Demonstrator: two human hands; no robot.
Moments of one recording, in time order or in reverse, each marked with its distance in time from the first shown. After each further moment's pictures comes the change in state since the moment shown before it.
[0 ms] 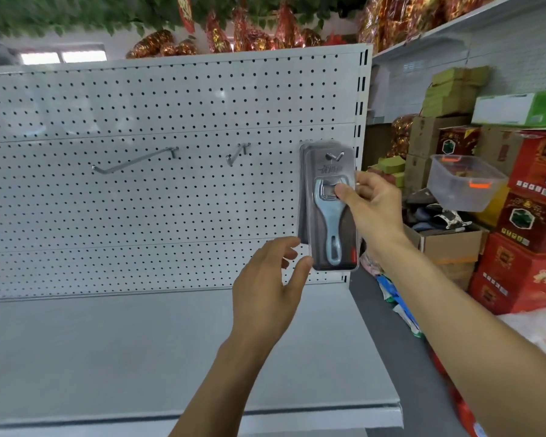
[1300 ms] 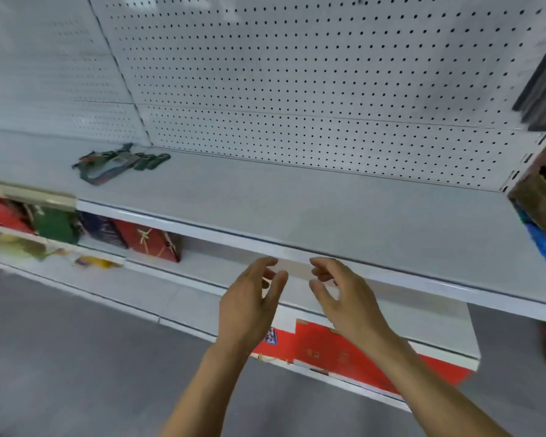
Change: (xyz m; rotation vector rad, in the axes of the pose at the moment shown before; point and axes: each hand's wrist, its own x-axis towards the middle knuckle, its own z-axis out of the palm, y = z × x) left_hand -0.242 -0.195 -0.172 0.222 -0.102 -0.523; right_hand -0.362 0.071 0.161 -0.517 -0.811 0.022
